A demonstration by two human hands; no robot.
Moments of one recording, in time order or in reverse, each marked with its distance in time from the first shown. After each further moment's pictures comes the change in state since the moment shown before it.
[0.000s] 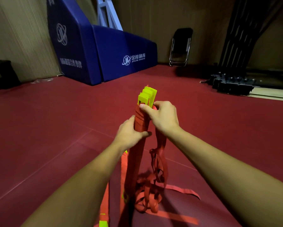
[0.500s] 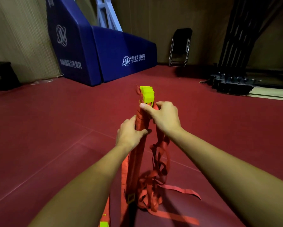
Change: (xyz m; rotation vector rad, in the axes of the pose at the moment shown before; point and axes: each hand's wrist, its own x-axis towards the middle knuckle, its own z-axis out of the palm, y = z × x) left_hand -0.003 0.001 0.008 0.101 0.139 0.015; right_hand -0.002 -0.002 -0.004 0.051 -0.021 0.087
